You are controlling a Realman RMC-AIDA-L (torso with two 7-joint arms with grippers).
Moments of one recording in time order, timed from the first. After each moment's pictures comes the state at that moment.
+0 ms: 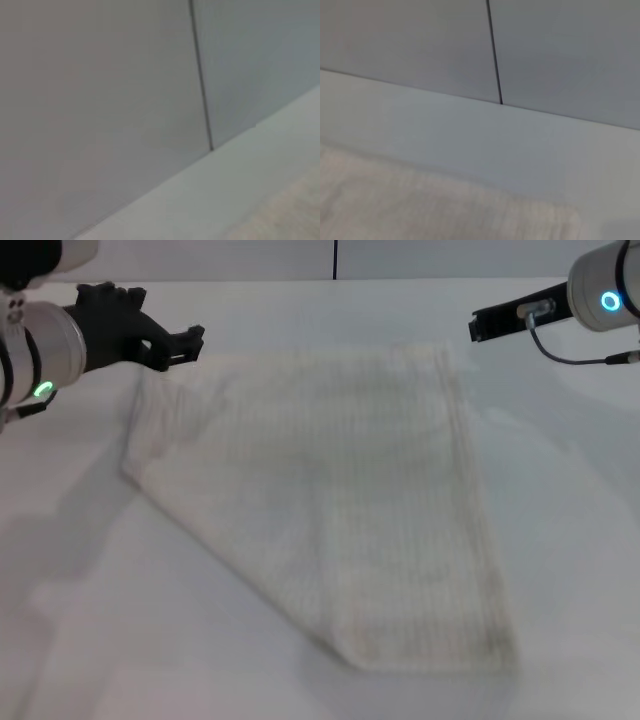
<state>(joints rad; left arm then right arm) -0.28 -2.06 -1.54 -1.49 2.54 -0.71 0.64 0.65 2.08 -1.29 -1.22 -2.61 -1.11 2.86</state>
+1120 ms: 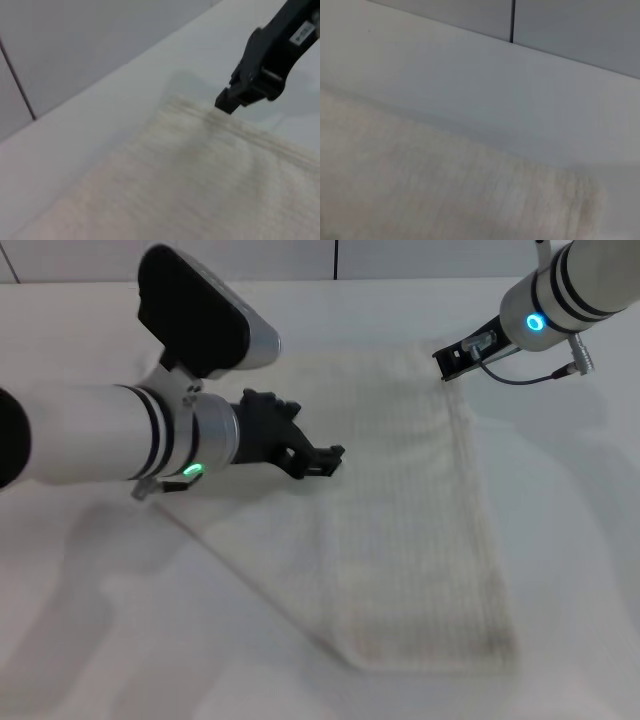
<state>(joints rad) -0.43 -2.07 -1.30 -1.27 2.38 -0.74 0.65 0.94 2.07 -1.28 -0.73 -2.73 -0.99 2.85</state>
